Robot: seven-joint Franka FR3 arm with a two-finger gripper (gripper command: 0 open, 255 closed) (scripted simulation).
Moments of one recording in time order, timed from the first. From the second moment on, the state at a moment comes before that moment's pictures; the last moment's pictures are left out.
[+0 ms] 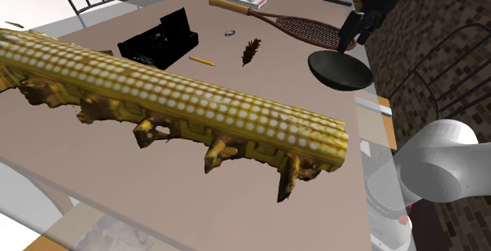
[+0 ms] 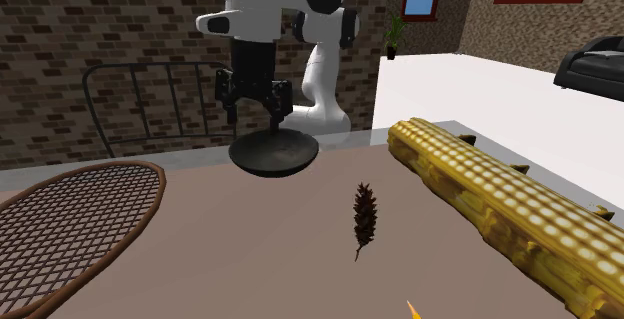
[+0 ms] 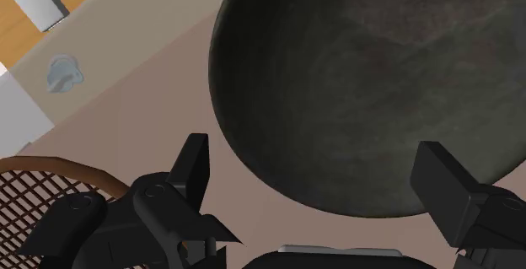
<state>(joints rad) 0.00 -0.83 0.00 -2.34 -0.10 1.60 0.09</state>
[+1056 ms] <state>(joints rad) 0.11 -0.52 0.17 -2.12 0.05 1.74 0.22</state>
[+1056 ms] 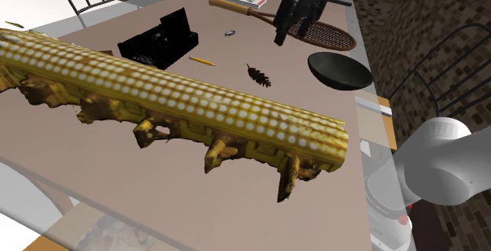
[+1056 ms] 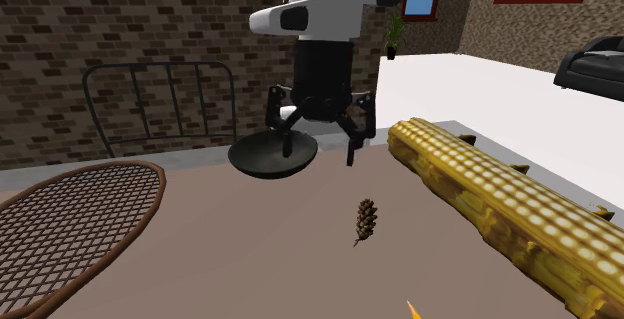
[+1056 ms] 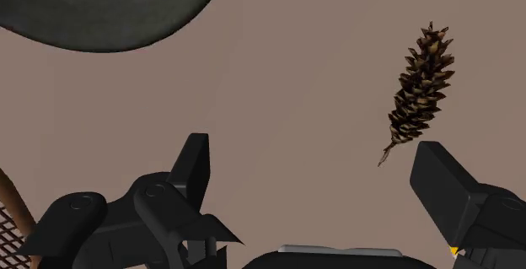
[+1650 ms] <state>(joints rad) 0.14 -0.37 0.25 -2.01 0.07 1.81 0.27</state>
